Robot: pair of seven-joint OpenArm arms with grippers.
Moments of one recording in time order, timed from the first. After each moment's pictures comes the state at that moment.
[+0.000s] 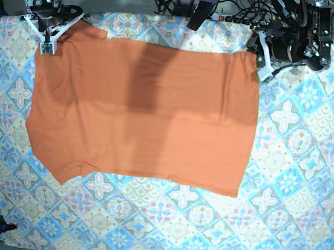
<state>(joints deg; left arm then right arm) 23.0 -14.5 -15.4 90.0 -31.1 -41.0 69.3 -29.3 1.9 29.3 102.2 -4.2 26.8 -48.8</state>
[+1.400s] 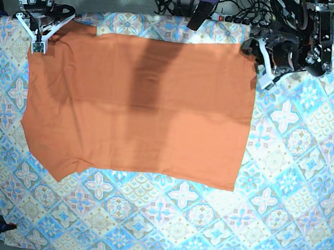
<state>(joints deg) 20.8 -12.0 -14.3 89.4 -34.6 -40.5 73.1 -29.5 1.7 33.1 103.8 -5.4 27.1 -48.7</state>
